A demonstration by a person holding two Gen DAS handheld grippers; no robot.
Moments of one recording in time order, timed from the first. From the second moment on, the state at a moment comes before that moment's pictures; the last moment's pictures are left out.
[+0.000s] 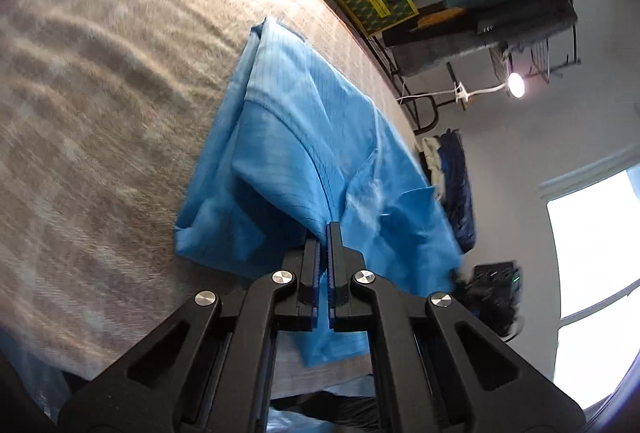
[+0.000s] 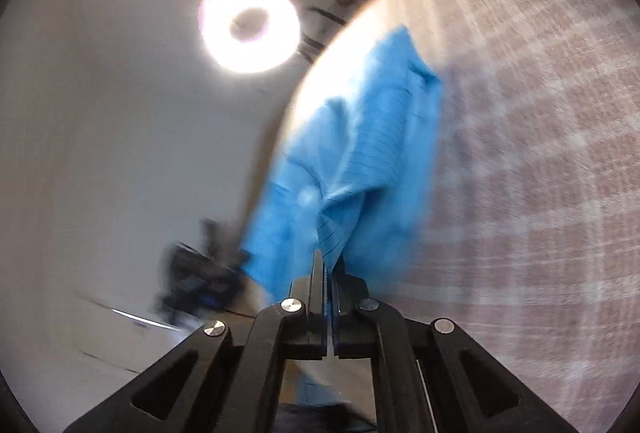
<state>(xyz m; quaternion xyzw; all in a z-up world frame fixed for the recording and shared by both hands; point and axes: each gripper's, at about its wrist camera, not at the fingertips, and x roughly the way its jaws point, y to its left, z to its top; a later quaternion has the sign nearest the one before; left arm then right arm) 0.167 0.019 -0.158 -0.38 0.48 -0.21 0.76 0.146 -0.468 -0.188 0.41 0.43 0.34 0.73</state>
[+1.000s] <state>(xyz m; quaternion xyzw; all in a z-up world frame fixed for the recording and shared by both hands) 0.222 -0.014 -0.179 -0.20 0.52 -0.11 0.82 0.179 -0.385 -0.167 0.03 0.47 0.21 0.86</state>
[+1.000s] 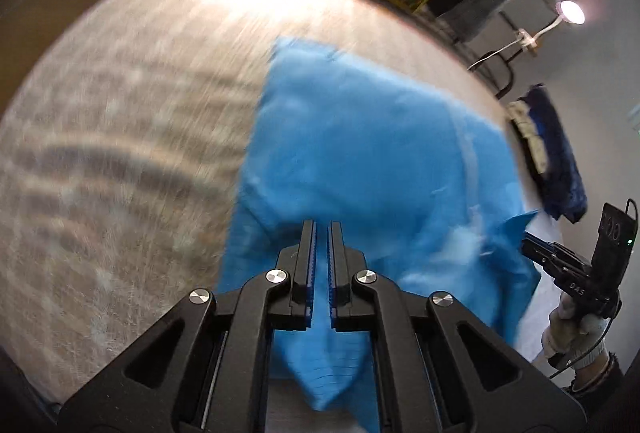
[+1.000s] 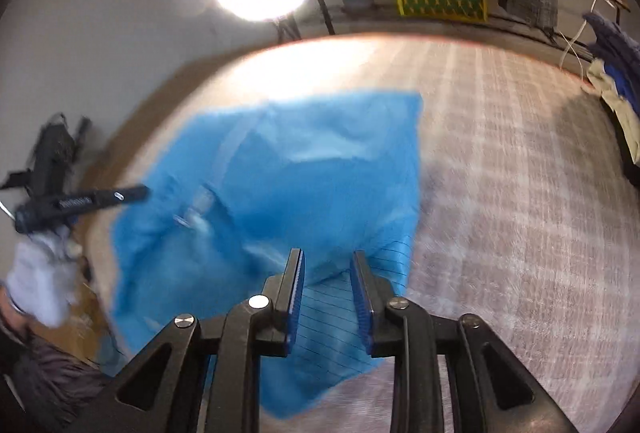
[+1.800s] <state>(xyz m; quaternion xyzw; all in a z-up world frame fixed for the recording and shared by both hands) 0.323 -0.100 -0.148 -0.14 0.50 -0.17 0.84 0.279 -0.303 -0.125 -0.03 0.43 0.26 0.86</state>
